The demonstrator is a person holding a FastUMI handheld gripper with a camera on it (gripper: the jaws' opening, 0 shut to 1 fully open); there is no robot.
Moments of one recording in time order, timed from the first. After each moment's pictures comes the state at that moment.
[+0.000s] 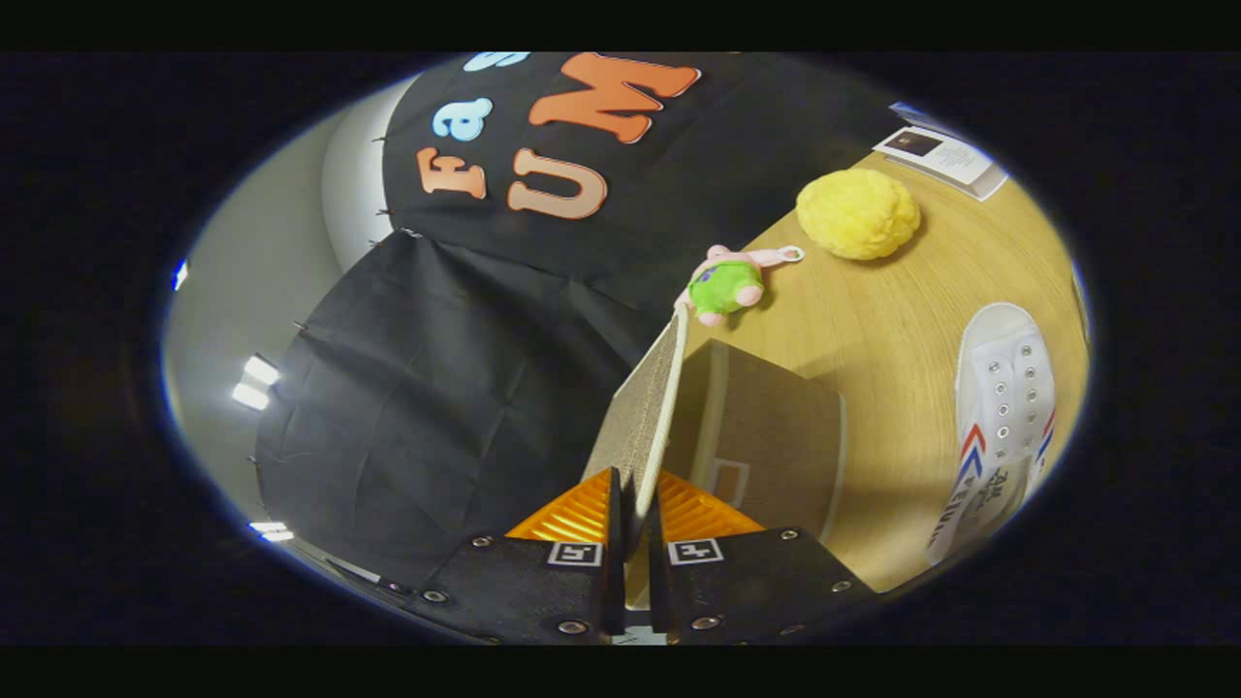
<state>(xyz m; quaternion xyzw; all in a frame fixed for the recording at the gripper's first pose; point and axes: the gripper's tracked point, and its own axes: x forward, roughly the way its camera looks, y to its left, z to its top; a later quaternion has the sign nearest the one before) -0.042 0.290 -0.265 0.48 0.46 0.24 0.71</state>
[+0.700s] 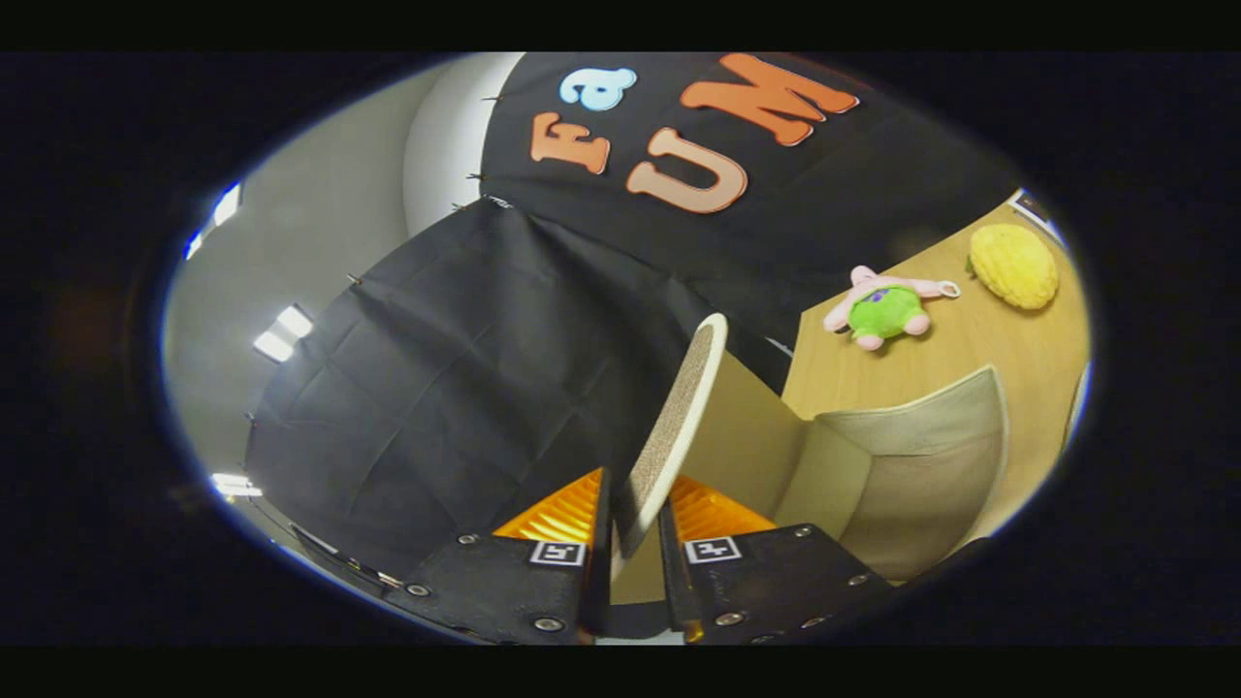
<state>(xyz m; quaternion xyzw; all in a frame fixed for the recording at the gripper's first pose) -0.007 0.459 -0.159 0.44 0.41 0.31 0.74</state>
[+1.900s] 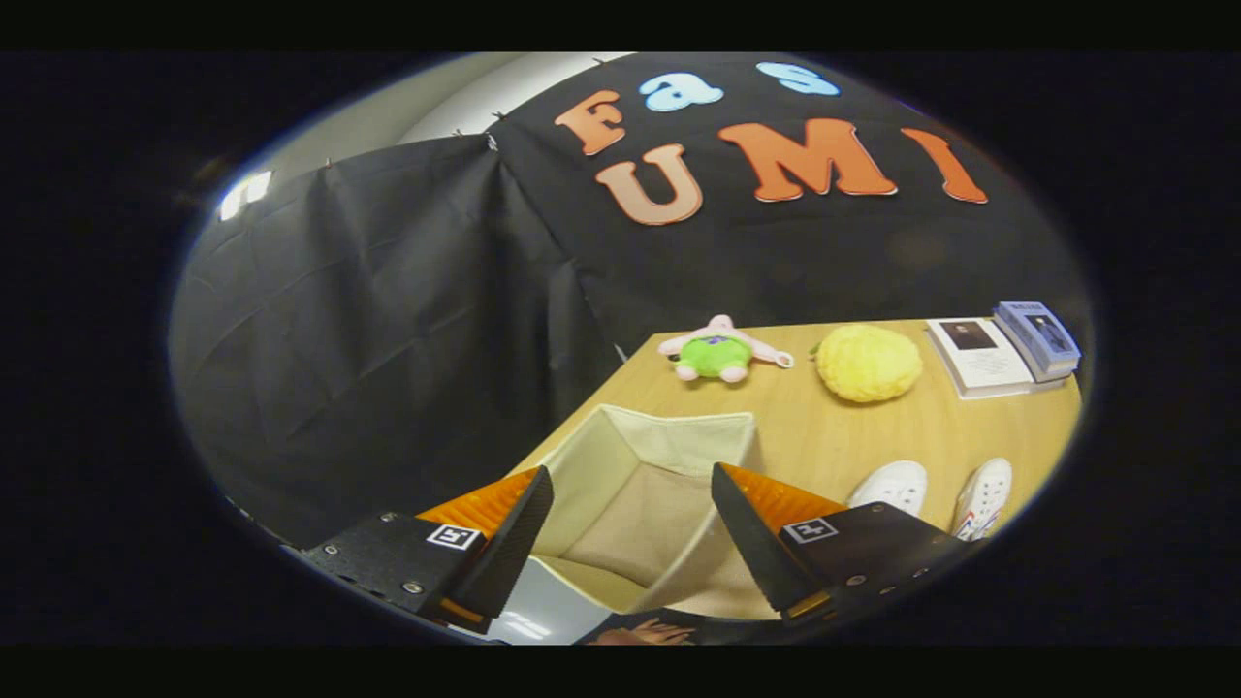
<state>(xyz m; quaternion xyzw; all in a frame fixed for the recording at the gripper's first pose) -0.042 0.279 -0.252 0.16 0.44 0.20 0.86</state>
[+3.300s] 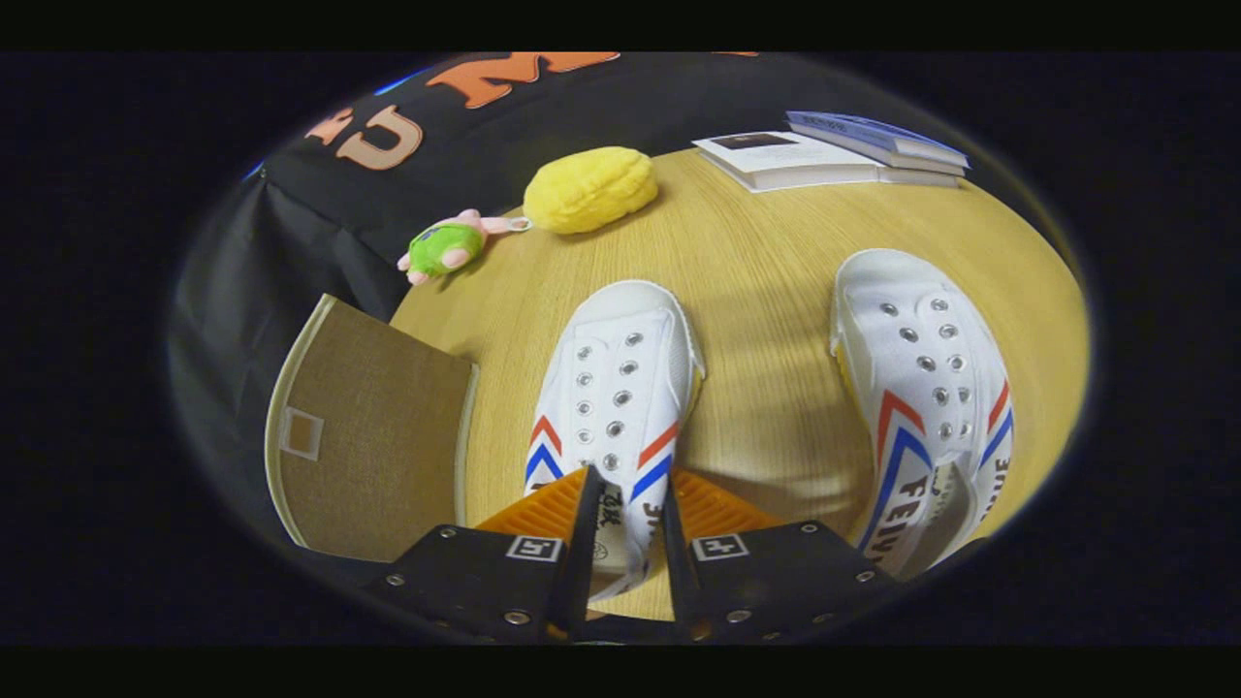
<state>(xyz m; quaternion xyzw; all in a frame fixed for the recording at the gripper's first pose) -0.124 0.118 -0.450 0.23 0.63 0.02 0.74</state>
